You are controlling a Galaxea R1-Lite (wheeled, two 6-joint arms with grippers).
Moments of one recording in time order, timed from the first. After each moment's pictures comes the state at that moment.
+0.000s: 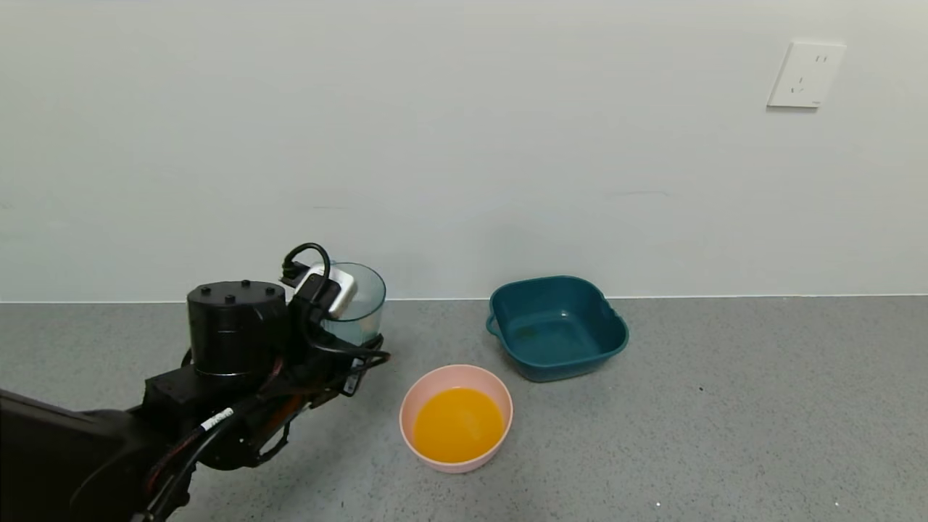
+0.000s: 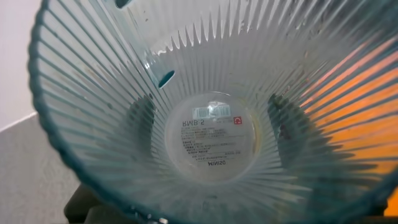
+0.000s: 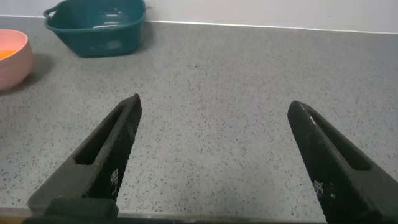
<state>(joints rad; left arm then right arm) -0.41 1.73 -0.60 -0.82 0.35 0.25 -0.01 0.00 -0.01 0.03 0.01 0.00</state>
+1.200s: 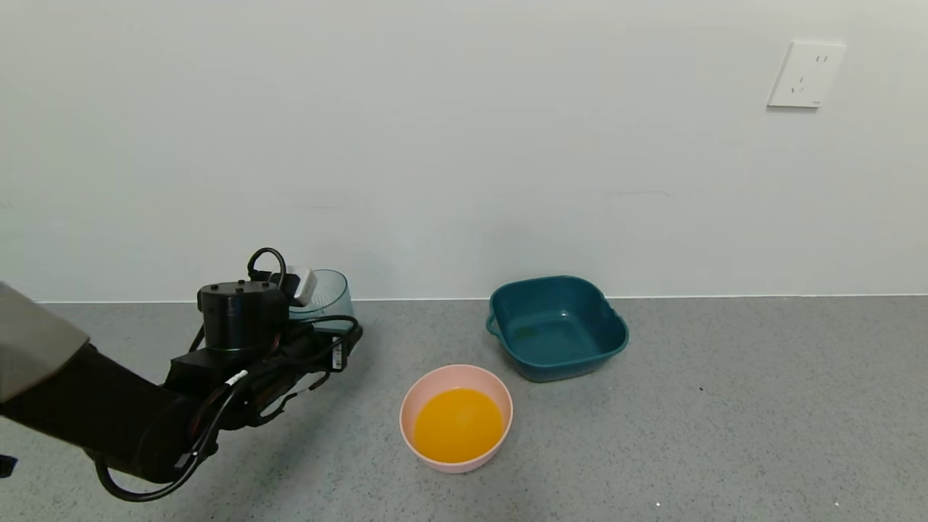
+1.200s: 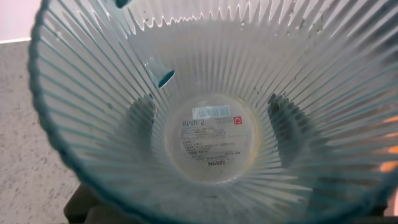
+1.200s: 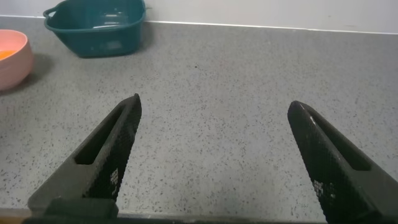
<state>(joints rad) -0.22 1.94 -0.67 -0.90 0.21 0.00 -0.01 0.00 -0.01 0.03 0.01 0.00</state>
